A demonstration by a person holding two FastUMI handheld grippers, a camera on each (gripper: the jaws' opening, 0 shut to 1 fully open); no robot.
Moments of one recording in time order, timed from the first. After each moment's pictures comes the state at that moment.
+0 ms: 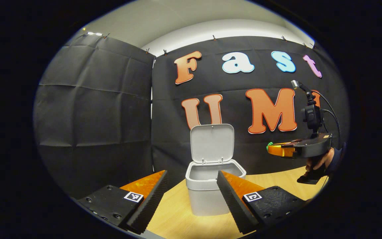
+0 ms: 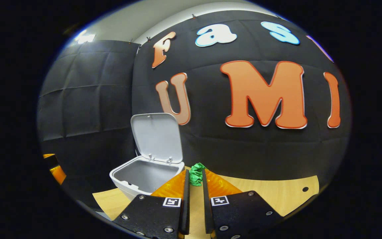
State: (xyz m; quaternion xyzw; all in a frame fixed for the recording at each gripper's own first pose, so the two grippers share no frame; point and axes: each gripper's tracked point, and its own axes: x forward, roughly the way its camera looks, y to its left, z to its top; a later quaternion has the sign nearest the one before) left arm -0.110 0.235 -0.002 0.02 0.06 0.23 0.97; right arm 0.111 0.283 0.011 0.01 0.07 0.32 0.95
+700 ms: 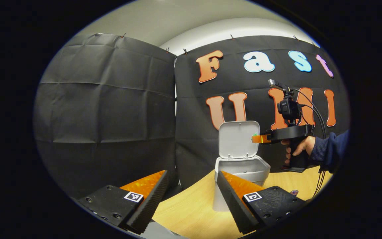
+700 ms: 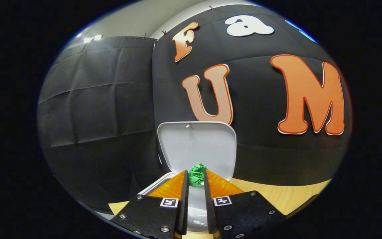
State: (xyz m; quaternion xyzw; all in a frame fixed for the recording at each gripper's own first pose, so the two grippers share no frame) left arm -0.173 0.285 -0.012 0.01 0.08 0.32 0.95; right arm 0.123 0.414 0.021 0.01 0.09 0.39 0.92
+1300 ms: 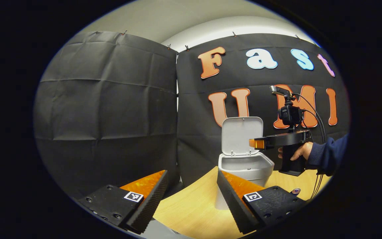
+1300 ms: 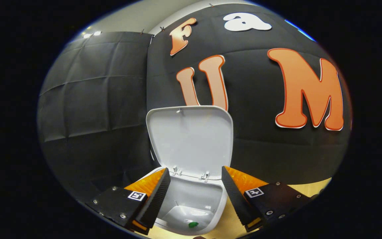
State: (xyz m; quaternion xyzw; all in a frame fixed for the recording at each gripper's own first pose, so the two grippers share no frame) left arm -0.160 0.283 -0.020 0.01 0.08 0.30 0.95; right arm 0.138 0.399 0.006 0.01 0.08 0.36 0.93
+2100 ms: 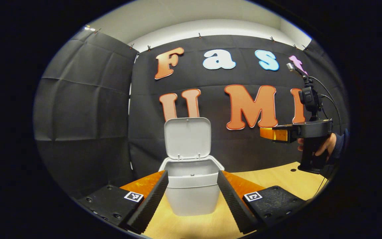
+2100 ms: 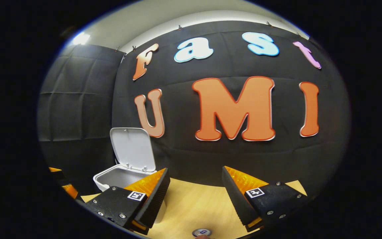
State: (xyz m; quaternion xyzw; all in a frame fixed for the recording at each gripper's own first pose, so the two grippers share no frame) left arm -0.056 0.160 -0.039 0.00 0.07 0.10 0.99; right arm 0.108 0.155 0.041 0.02 0.01 0.19 0.98
